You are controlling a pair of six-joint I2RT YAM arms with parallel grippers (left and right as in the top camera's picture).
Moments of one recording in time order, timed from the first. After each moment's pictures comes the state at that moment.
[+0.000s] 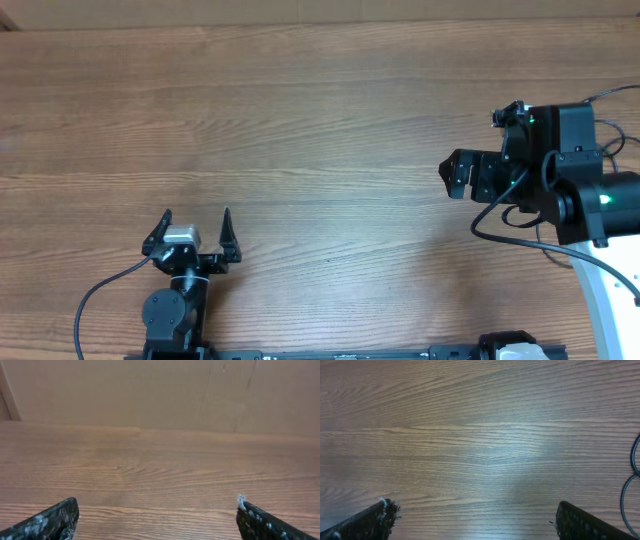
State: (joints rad) left arm -0.04 0.01 0.01 -0.08 -0.04 -0.07; right arm 0.10 1.19 1.34 -1.18 -0.17 0.17
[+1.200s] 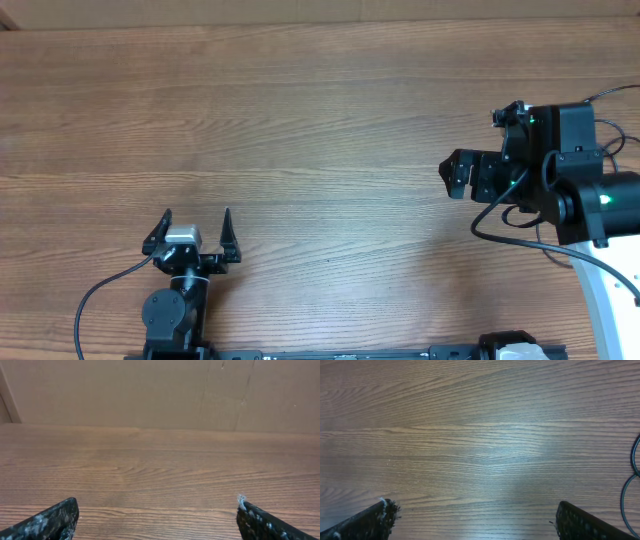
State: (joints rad) left arm -0.04 0.01 0.01 -0.08 -0.03 -0.06; right arm 0.10 1.19 1.34 -1.18 -0.17 0.17
